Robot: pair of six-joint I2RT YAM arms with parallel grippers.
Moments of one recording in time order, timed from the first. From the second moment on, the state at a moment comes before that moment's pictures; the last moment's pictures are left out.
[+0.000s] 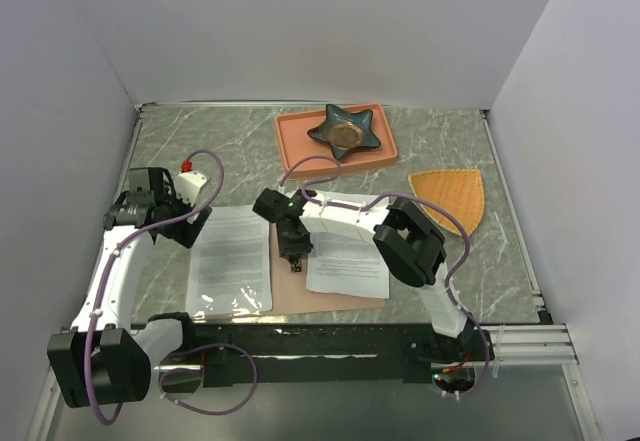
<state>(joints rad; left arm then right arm) 0.08 1.06 0.88 -0.77 0.12 0.58 1.00 2.12 1.62 -0.84 0.16 0.84</state>
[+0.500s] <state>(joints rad) 0.08 1.09 0.90 -0.76 0.13 0.58 0.92 2.16 1.69 -0.85 0.15 0.87</state>
